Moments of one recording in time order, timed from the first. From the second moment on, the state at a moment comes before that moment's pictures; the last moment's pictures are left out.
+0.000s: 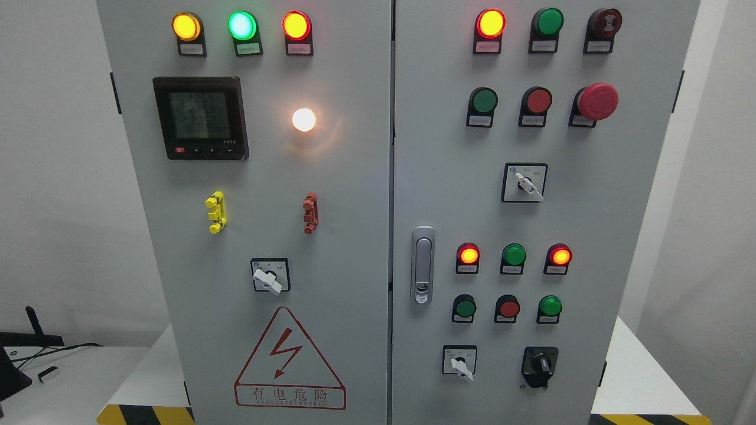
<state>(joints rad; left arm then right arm) -0.04 -0.09 0.10 0.08 0.00 -0.16 0.06 0.17 0.00 0.04 -0.20 -0.06 -0.10 0.06</state>
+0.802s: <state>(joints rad) -0.04 -0.09 0.10 0.08 0.00 -0.16 0.06 0.25 0.00 0.04 -0.34 -0.06 -0.11 0.05</state>
